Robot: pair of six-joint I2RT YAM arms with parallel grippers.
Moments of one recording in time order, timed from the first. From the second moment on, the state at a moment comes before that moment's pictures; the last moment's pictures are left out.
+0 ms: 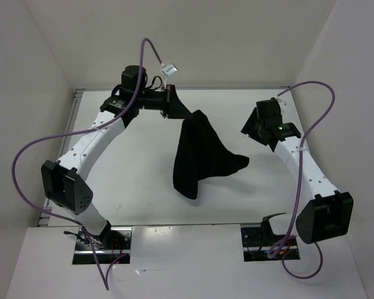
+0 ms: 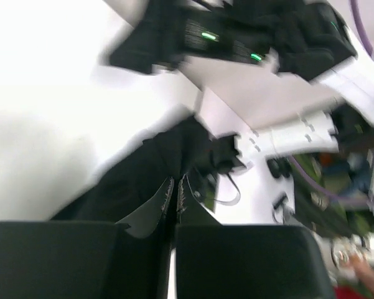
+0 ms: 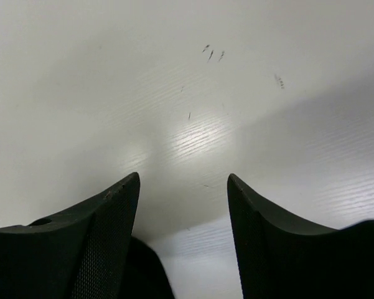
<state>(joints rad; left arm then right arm) -0.42 1.65 1.65 -0.34 1.01 -0.46 0.20 1.31 1.16 -0.65 0.23 0.65</state>
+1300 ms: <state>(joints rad) 0.00 2.26 1.45 -0.17 0.82 -0.73 0.32 2.00 1.46 -0.46 -0.15 0.57</state>
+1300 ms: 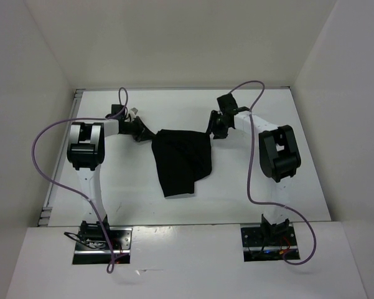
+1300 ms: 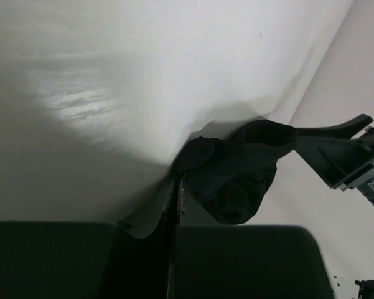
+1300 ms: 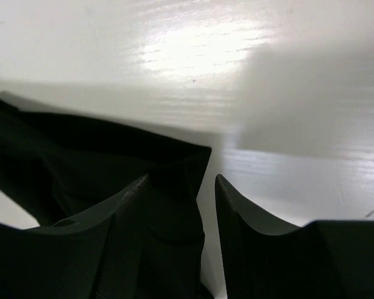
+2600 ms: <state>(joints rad) 0.05 2.10 1.46 -0.27 1.00 -0.66 0.23 1.90 1.56 -0.55 -0.18 0.54</state>
